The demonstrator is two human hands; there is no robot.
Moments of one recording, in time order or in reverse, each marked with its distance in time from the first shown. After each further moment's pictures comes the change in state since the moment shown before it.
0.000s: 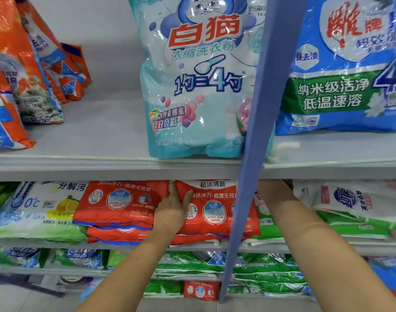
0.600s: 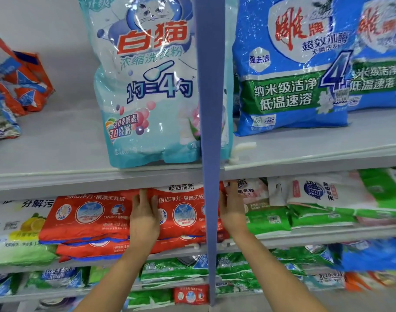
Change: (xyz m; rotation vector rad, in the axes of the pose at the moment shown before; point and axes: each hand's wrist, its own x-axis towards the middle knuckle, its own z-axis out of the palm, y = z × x) left_hand -0.005 0.001 0.002 -0.147 0.226 0.153; right_hand -0.016 0.058 0.036 -0.196 0.124 -0.500
